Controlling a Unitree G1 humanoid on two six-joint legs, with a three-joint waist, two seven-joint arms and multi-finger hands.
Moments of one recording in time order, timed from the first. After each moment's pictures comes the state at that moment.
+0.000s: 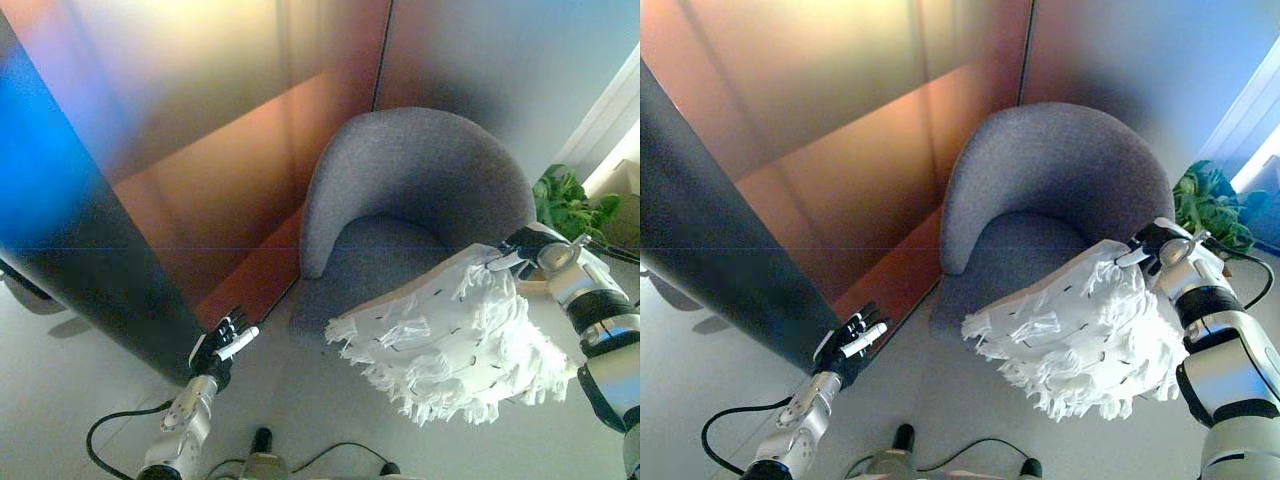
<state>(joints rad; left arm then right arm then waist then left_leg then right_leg) 0.02 0.37 -0.16 0.59 -0.64 -0.17 -0.06 -0.87 -0.81 0.51 1.01 -0.16 0.35 0.22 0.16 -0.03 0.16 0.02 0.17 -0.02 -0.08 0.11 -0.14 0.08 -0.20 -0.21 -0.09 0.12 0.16</state>
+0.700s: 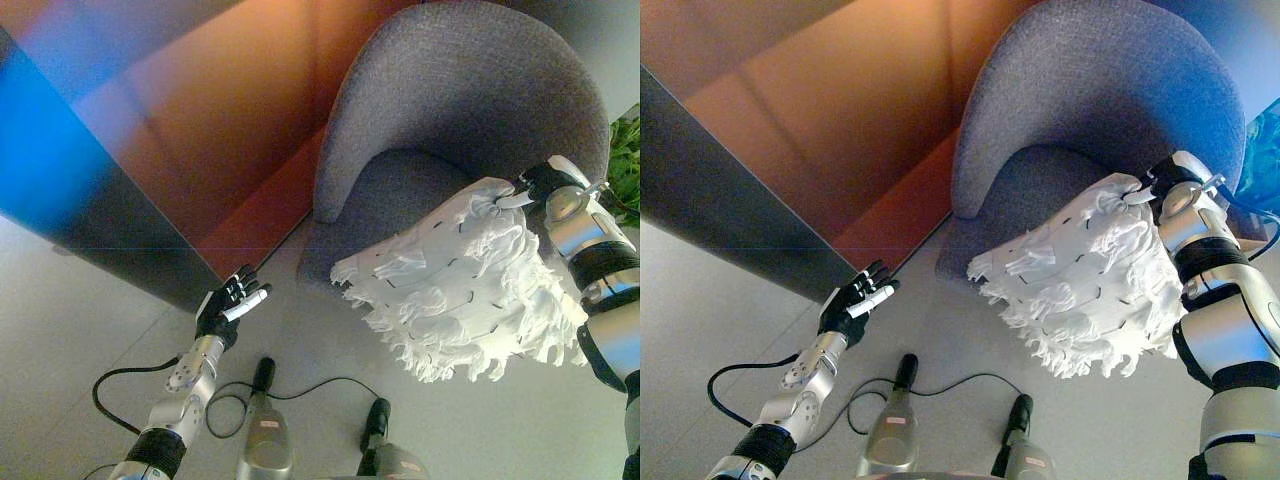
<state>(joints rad) -0.11 0.41 -0.21 0.50 -0.68 -0.19 -0.03 -1.08 -0.81 0.59 1.03 -0.04 0.37 0.00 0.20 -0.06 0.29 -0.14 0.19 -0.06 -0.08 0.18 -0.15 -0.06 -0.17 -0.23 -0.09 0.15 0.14</state>
